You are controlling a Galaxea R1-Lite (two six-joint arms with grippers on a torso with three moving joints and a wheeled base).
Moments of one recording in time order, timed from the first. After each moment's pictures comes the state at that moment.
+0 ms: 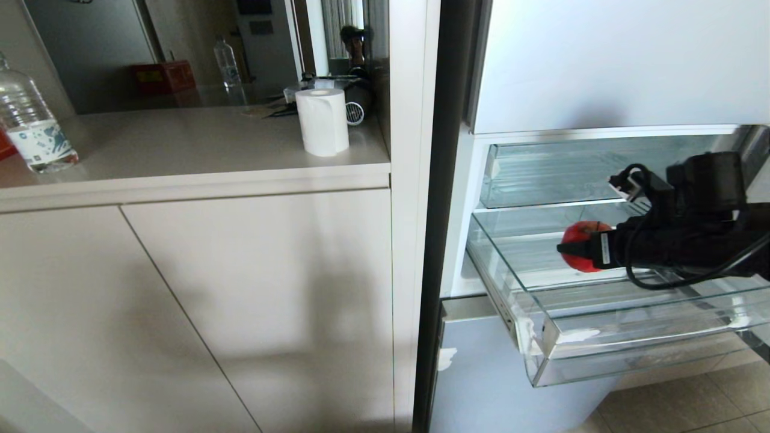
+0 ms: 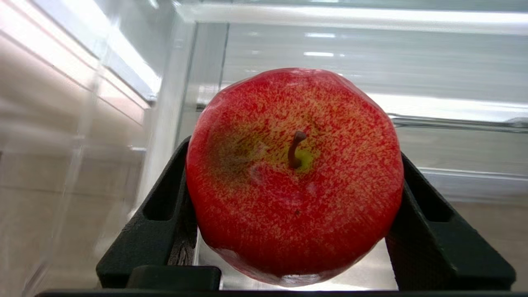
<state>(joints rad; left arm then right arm) 0.01 0.00 -0.04 0.10 0.01 0.00 0.07 1.73 -1.06 -0.15 0.12 -0.03</state>
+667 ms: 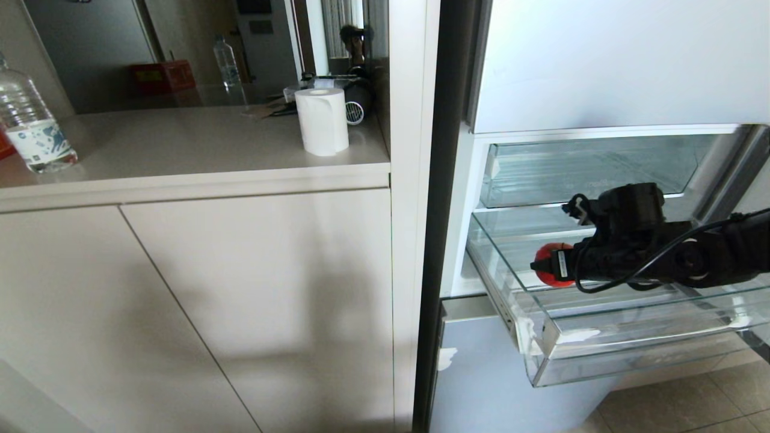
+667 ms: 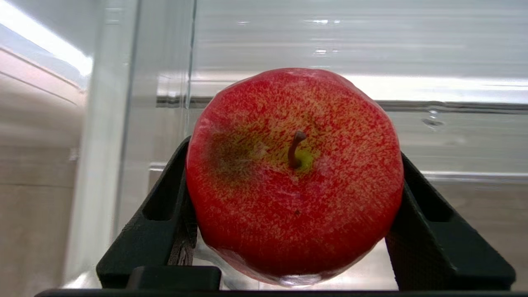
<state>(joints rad) 0.01 0.00 -0.04 0.10 0.01 0.00 0.11 1.96 -1.14 -0.20 0.04 0.00</state>
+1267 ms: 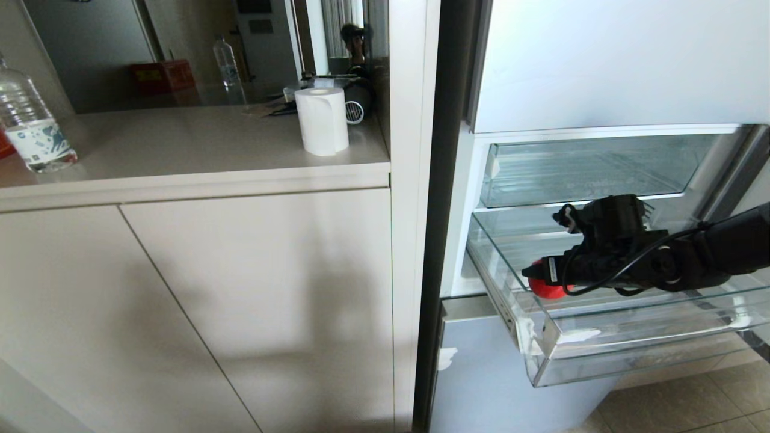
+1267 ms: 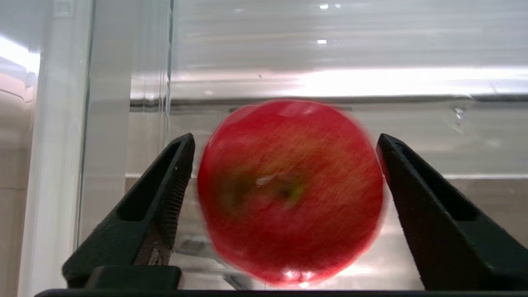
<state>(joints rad) 0.01 0.00 -0.04 0.10 0.01 0.00 0.10 2.04 -1.16 -0.23 0.03 0.03</state>
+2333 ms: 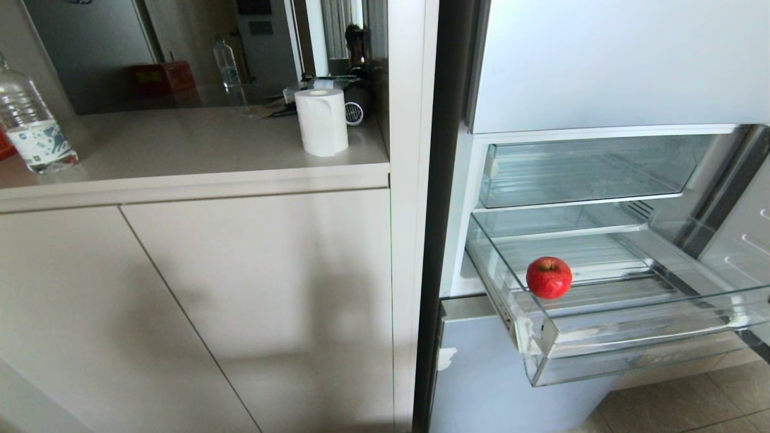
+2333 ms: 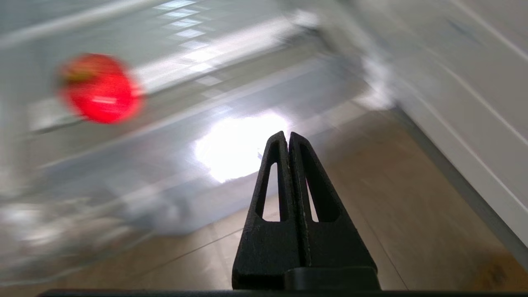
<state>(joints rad) 0.01 0.00 -0.04 0.10 0.01 0.00 -0.34 1.10 -0.49 -0.27 0.02 0.03</state>
